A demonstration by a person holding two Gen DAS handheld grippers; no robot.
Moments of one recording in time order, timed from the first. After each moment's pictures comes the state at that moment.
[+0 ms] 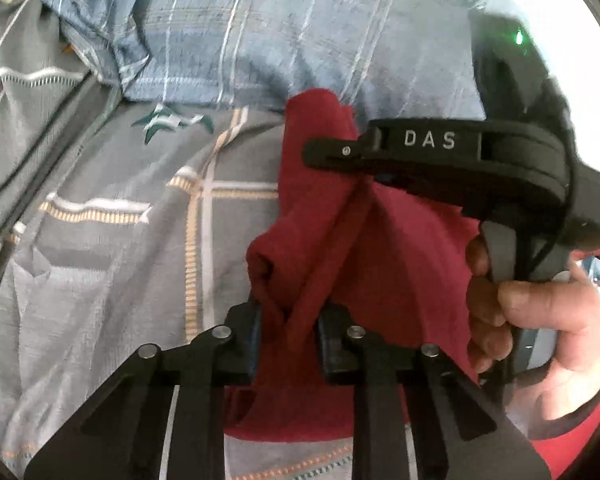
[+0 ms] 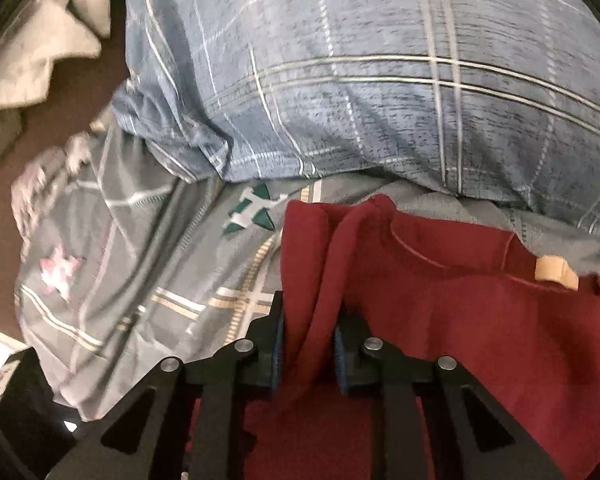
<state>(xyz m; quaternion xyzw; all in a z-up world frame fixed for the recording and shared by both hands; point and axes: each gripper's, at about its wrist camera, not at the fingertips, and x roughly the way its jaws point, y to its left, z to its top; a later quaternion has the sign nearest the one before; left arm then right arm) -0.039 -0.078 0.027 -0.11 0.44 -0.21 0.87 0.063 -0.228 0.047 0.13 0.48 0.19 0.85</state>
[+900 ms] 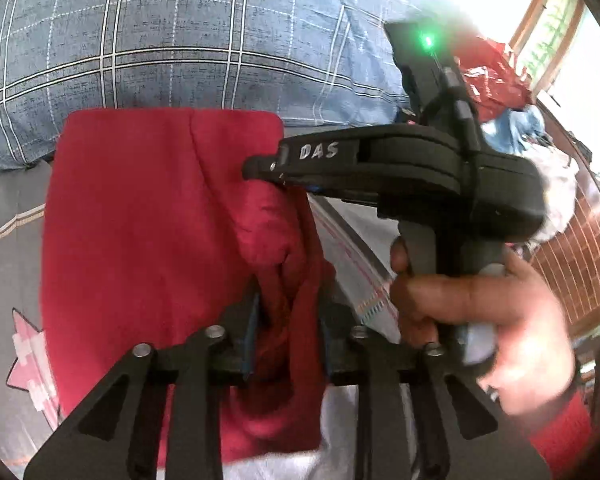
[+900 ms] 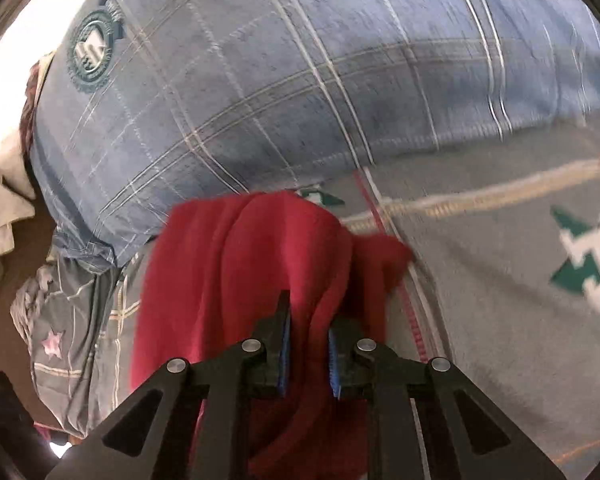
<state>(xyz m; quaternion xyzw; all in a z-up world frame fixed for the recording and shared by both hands) -0.132 -0.338 0.064 0.04 0.44 -0.42 0.79 -0.081 -0.511 0.038 0.28 0.43 0.01 0.86</state>
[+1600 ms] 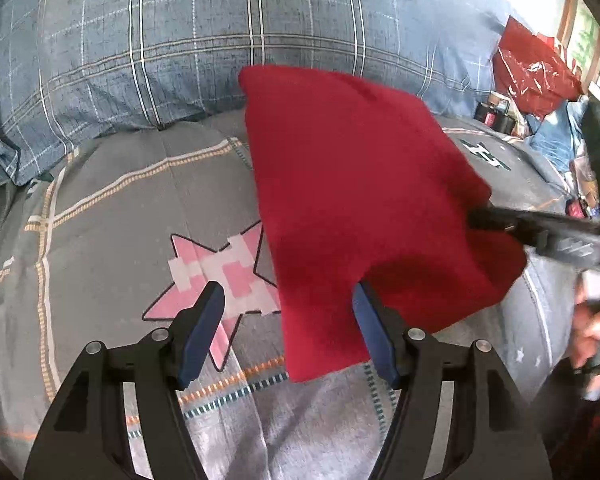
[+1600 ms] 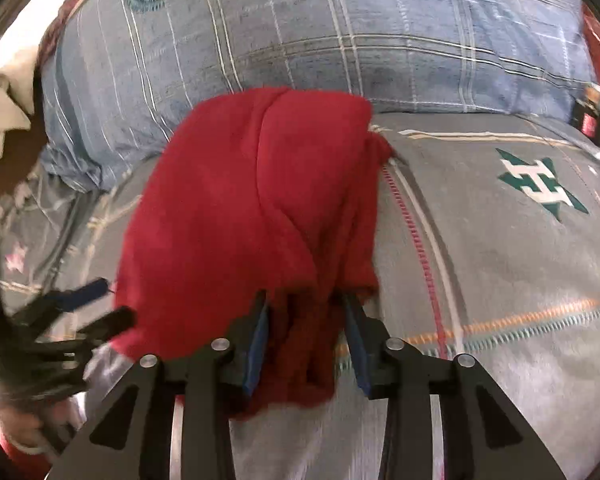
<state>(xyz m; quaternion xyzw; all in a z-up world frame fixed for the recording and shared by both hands) -0.138 -0.233 0.041 0.09 0.42 -0.29 0.85 -0.173 -0.449 0.053 0.16 0.46 -0.02 0.88</state>
